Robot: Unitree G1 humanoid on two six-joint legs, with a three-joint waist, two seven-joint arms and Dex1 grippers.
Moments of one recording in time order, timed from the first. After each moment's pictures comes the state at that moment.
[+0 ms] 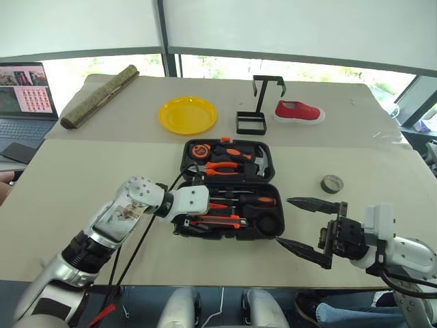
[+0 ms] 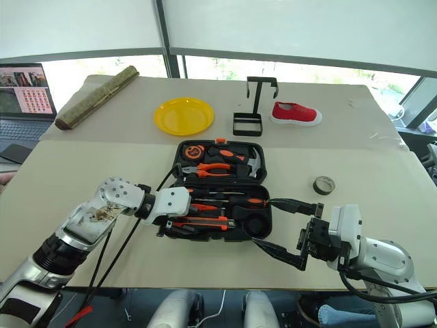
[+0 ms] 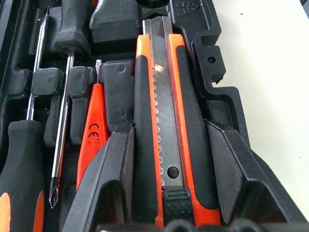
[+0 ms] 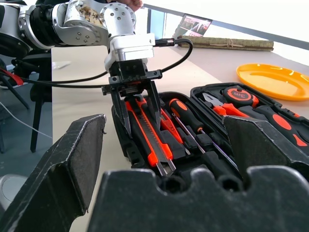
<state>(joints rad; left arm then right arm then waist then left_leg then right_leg) -0.53 0.70 -0.42 -0.20 -0.08 0.41 -1.25 0.21 -0.68 -0.22 -0.54 0.67 0.12 1.04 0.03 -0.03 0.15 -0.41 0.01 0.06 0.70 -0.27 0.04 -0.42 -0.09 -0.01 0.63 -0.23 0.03</state>
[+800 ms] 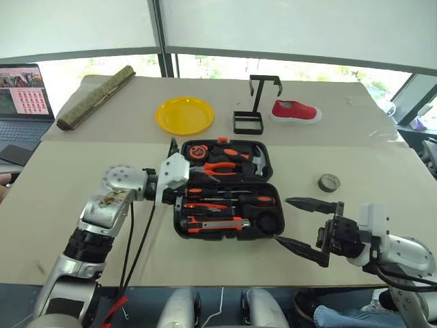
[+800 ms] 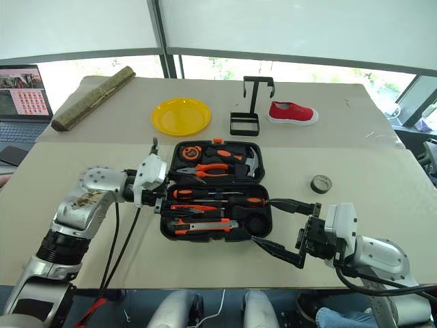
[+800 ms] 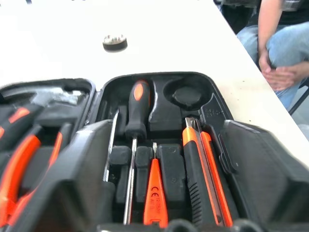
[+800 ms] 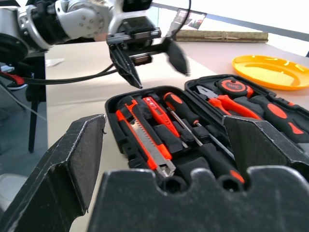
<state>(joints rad) -0.47 0.59 -0.15 -0.01 -0.33 0.15 -1.36 0.18 -0.67 -0.20 -0.50 0.65 0.13 1.03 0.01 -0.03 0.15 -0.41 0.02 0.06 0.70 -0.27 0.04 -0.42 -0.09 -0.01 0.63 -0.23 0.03</state>
